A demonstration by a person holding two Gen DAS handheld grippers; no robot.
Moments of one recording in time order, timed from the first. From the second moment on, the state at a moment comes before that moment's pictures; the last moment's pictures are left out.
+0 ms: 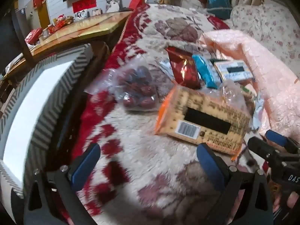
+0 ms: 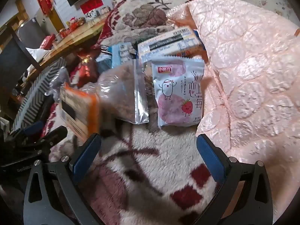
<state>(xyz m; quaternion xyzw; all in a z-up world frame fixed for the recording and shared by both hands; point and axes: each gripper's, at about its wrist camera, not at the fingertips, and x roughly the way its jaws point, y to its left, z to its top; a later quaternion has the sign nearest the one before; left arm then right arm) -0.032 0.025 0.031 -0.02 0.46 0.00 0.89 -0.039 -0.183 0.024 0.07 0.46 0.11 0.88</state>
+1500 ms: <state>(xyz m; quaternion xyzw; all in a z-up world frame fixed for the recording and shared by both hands) -0.014 0.009 0.038 -0.06 0.50 -0.01 0.86 -0.045 -0.172 0.071 -0.03 0.46 0.16 0.87</state>
